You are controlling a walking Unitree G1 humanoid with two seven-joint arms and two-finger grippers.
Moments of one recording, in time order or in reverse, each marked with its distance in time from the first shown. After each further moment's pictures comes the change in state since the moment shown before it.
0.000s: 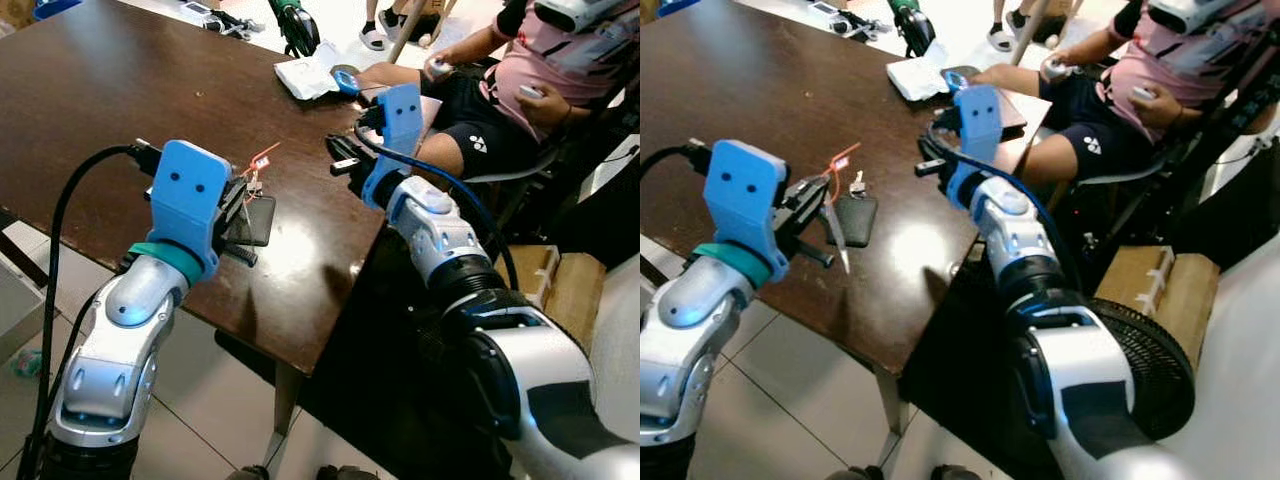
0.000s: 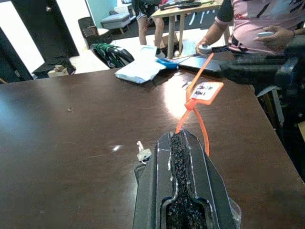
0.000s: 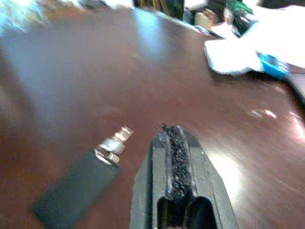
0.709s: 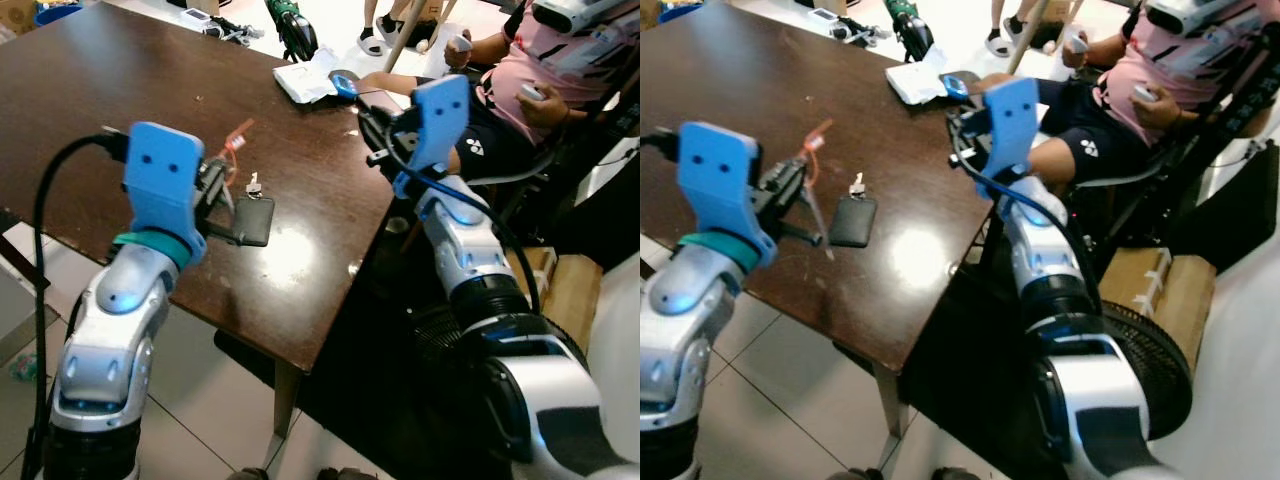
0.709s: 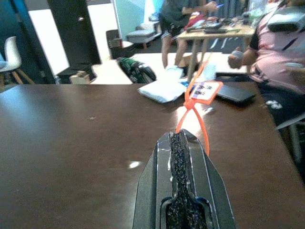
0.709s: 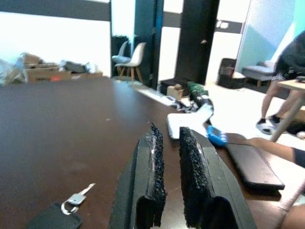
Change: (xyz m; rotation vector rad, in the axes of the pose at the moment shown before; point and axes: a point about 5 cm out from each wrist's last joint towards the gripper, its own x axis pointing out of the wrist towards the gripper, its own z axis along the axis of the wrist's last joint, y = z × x) left arm 0.007 0.020 0.010 -0.099 -0.056 0.134; right arm -0.037 -0.027 0.035 -0.057 -0.399 -0.075
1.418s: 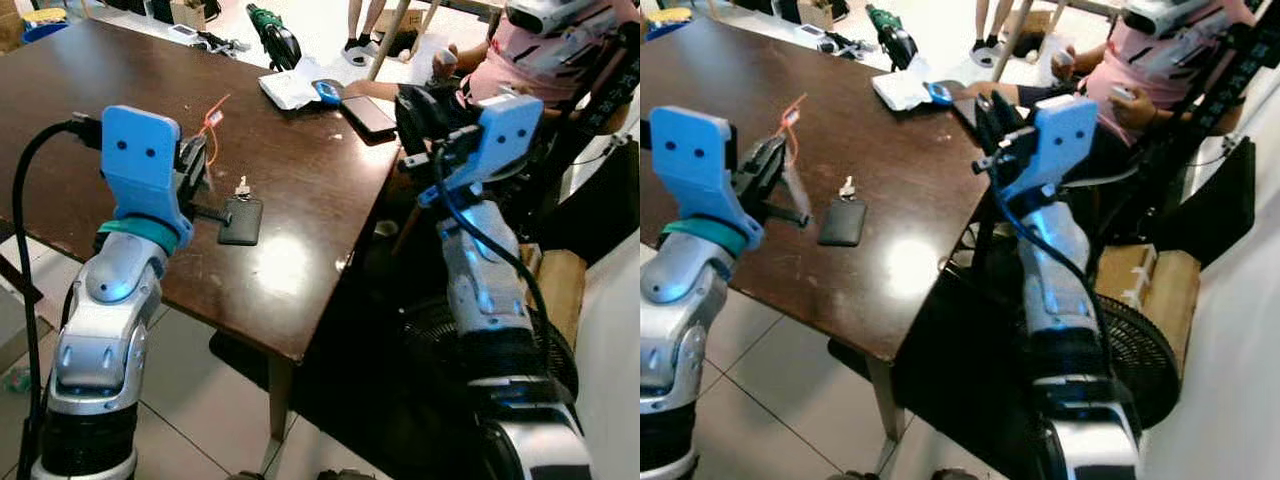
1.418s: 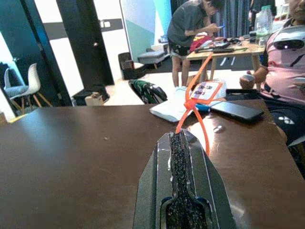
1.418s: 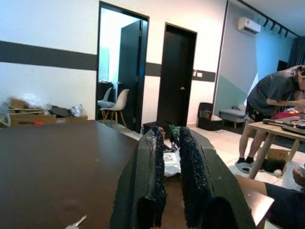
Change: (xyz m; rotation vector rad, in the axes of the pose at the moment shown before) left arm 0.006 0.010 0.002 0.056 -0.062 0.048; right arm -0.039 0.006 0.011 -0.028 -0.145 -0.050
